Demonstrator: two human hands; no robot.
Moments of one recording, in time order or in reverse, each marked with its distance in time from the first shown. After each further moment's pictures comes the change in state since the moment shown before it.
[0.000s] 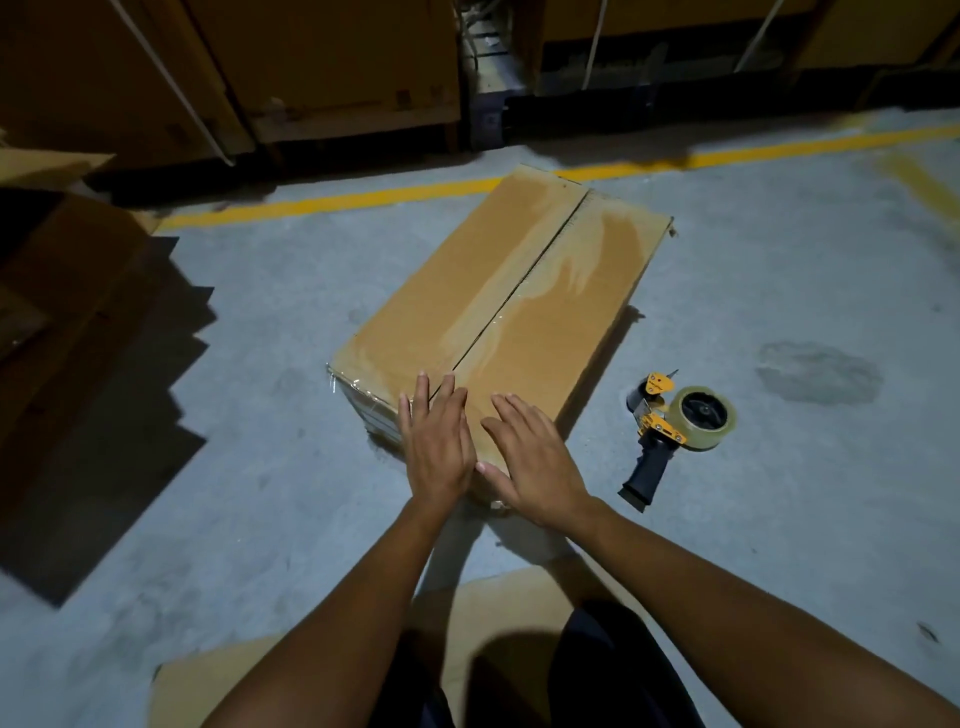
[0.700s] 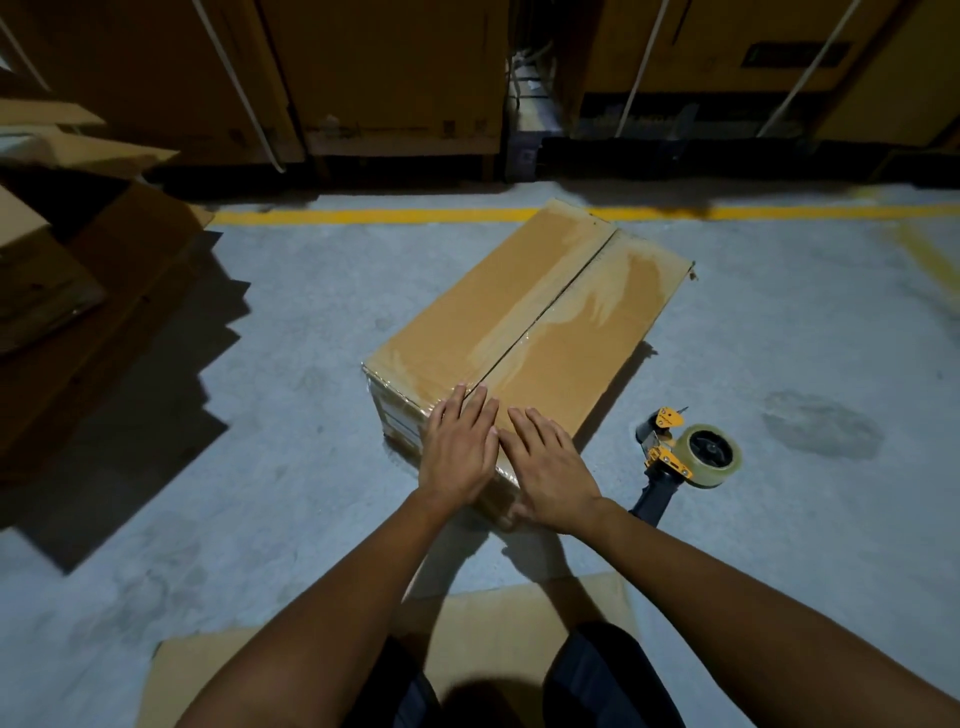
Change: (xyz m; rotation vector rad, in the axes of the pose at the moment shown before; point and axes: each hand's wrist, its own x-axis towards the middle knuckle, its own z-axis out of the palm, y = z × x) left_hand 0.001 -0.007 -0.018 0.232 -0.234 0.142; right_hand 0.010 -0.009 -0.026 -0.262 -0.352 -0.056
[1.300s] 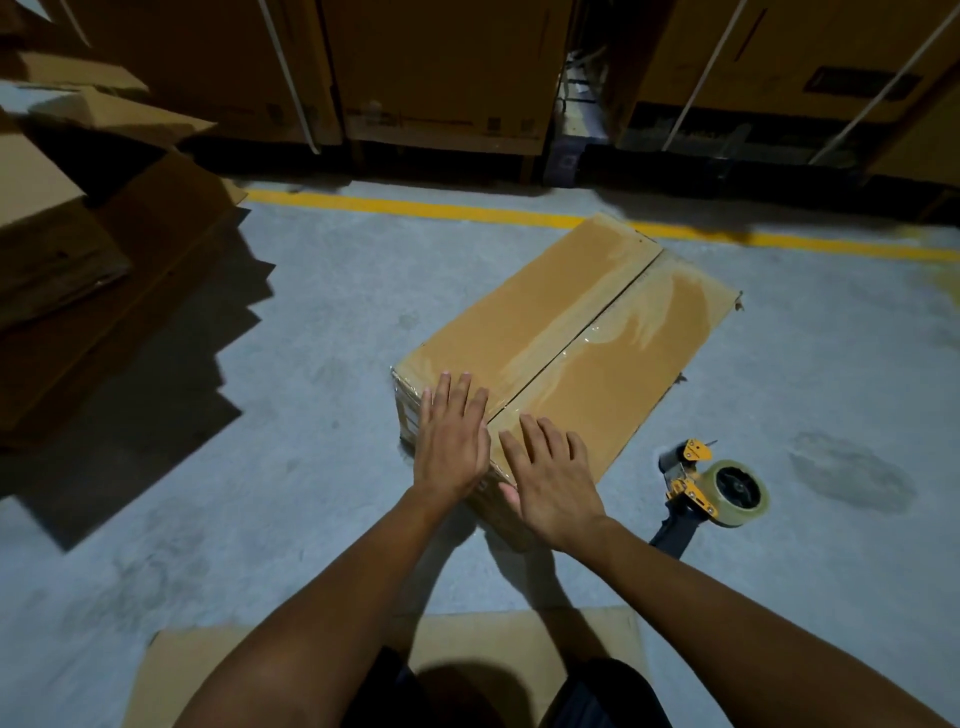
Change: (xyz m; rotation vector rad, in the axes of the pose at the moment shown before) left_hand 0.020 -0.046 0.002 -0.016 0.114 -0.135; right_hand 0.036 -0.024 -0.003 -0.098 0.123 0.066
